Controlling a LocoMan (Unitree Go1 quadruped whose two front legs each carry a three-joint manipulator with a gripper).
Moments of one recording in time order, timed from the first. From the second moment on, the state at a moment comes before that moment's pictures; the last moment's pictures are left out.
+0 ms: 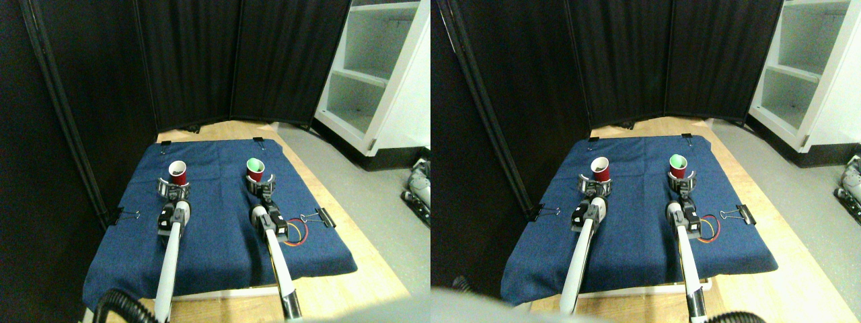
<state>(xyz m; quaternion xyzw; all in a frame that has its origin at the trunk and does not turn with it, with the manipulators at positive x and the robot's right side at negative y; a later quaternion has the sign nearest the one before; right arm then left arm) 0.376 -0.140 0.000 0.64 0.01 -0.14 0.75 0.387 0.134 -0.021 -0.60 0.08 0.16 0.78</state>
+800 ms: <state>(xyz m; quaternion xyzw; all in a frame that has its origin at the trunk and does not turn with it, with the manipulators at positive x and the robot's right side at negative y) 0.399 -0.146 -0.018 0.70 0.01 -0.16 0.70 0.397 0.133 -0.033 -0.63 0.07 0.15 0.76</state>
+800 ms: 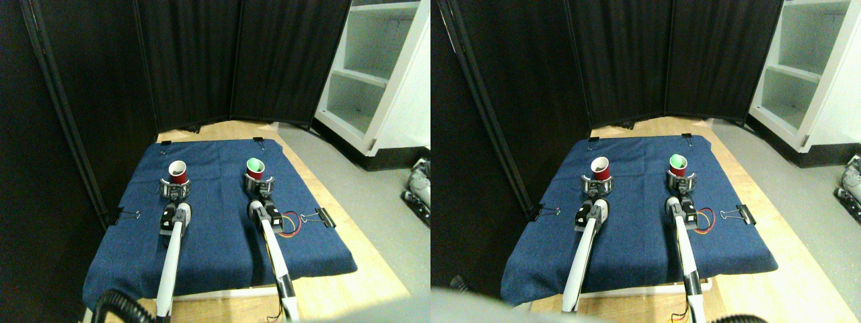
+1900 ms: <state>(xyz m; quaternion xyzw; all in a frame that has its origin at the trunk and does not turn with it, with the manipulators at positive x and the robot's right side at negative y) 0.419 -0.144 -0.026 0.69 0.01 -0.16 0.70 0.422 0.133 -0.040 -0.67 0.07 0.13 0.73</state>
